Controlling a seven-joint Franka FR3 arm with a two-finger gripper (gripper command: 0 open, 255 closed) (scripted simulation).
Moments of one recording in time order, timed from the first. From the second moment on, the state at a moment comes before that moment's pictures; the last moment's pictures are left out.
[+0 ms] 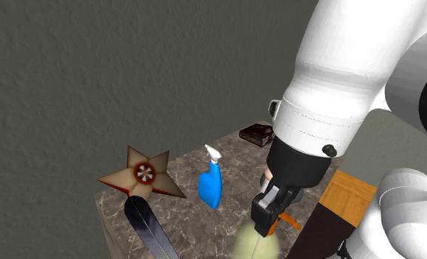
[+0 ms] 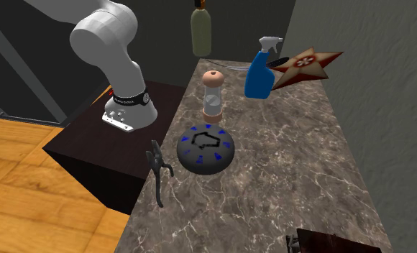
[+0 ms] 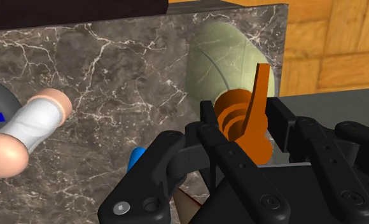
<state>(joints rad) 0.22 -0.89 0.65 -2.46 0.49 1.71 0.53</state>
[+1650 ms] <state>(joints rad) 0.24 -0.86 0.77 -2.65 0.59 1.94 0.51</state>
